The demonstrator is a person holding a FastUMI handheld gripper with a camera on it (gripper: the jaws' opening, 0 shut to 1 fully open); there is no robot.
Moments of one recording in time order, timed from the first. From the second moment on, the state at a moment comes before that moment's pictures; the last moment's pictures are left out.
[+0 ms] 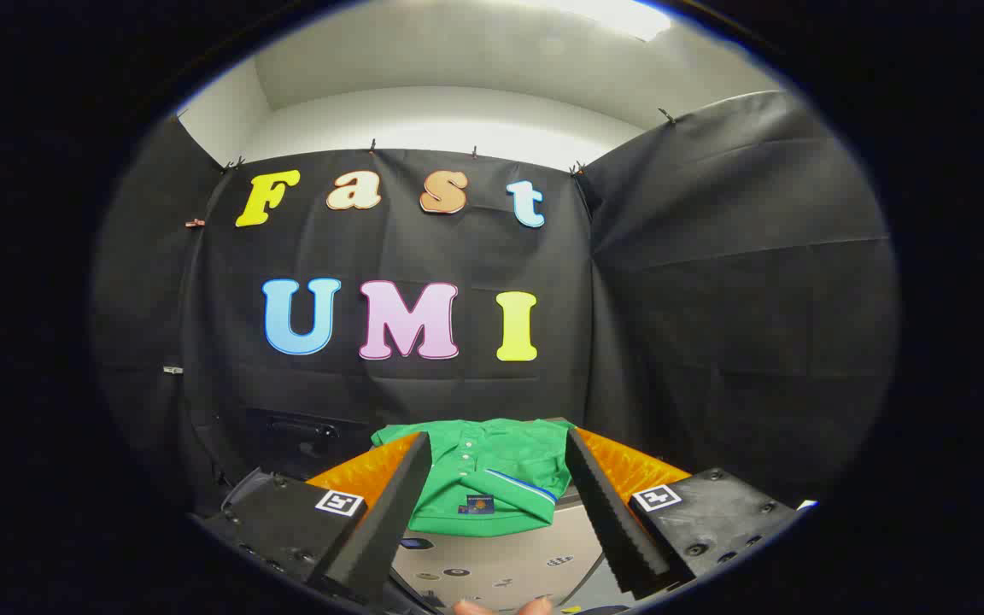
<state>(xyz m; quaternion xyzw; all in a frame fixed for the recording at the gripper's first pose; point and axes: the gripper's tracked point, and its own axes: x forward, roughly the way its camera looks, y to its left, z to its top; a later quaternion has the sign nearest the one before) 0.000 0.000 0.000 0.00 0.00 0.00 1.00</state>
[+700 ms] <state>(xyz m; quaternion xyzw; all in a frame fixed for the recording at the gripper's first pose) 0.007 0.008 -0.012 0.01 0.02 0.02 1.00</state>
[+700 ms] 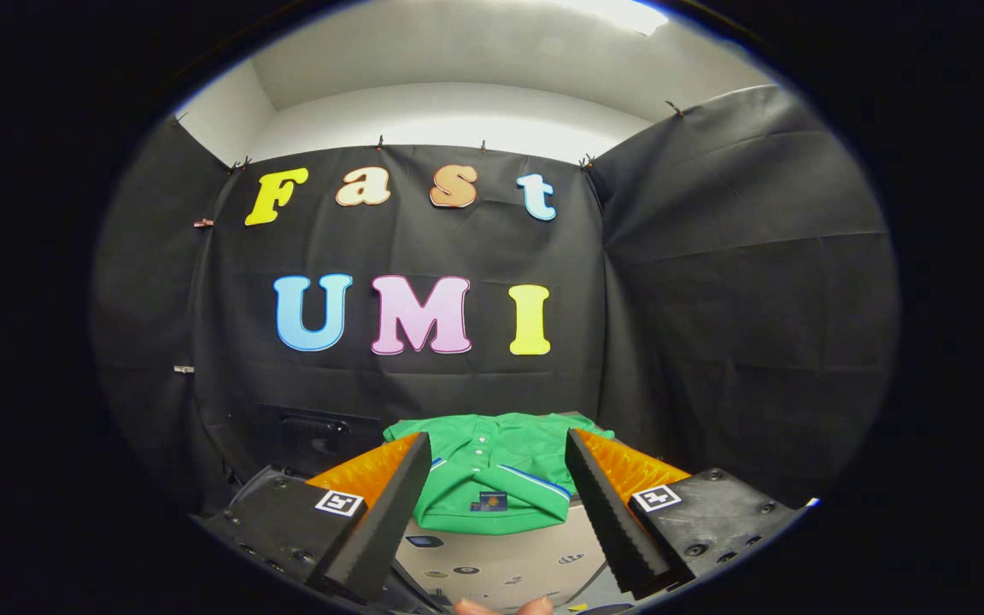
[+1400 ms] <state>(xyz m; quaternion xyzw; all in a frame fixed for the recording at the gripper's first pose) 0.060 0.030 -0.018 -0.01 0.06 0.05 1.00</state>
